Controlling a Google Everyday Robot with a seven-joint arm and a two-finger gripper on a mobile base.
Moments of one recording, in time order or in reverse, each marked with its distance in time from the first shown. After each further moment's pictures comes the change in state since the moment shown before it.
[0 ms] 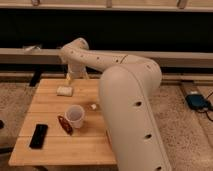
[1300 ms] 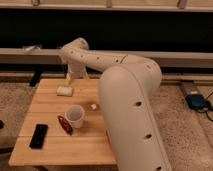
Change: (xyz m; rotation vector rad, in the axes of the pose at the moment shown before) arm 0.000 0.000 0.000 0.000 0.000 0.000
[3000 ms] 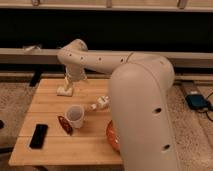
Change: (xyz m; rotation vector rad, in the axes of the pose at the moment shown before) arm 0.047 0.017 -0.029 0.004 0.004 -0.025
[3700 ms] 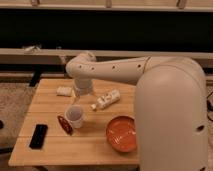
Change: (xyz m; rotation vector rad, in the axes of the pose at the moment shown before) arm 0.096 -0.004 0.004 -0.017 0.100 0.015
